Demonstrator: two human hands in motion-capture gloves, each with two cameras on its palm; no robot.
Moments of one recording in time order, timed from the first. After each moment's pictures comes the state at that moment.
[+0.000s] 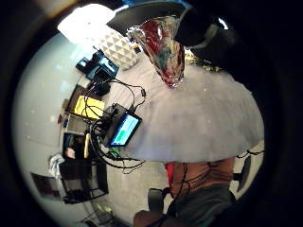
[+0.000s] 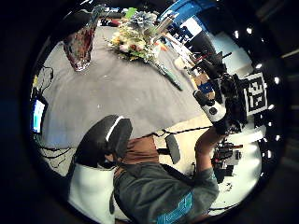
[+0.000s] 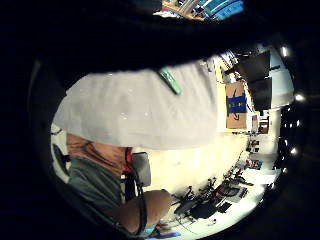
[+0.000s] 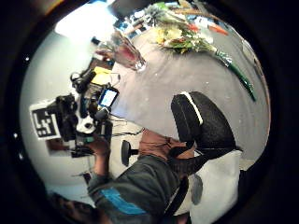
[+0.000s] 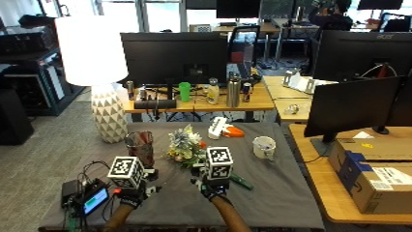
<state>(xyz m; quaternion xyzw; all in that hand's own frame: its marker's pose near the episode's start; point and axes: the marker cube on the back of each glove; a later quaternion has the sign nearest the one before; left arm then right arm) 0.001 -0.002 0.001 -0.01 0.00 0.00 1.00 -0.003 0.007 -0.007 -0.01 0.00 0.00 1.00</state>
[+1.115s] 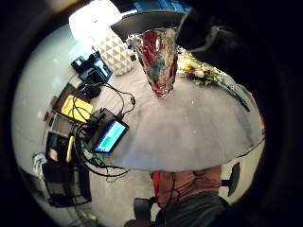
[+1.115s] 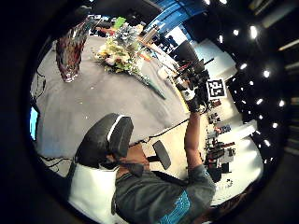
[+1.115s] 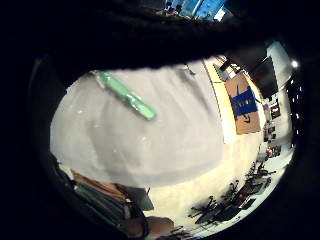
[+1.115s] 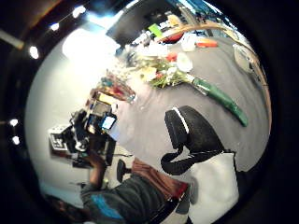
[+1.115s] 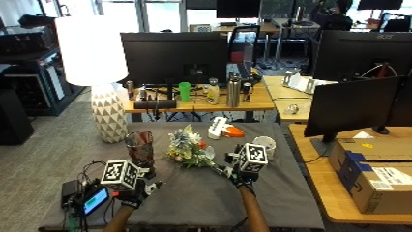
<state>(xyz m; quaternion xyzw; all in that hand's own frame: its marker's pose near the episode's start) 0.001 -0.004 -0.006 0.09 0.09 0.00 0.99 0.132 -0.037 0.003 0.11 -0.05 0.07 0.99</state>
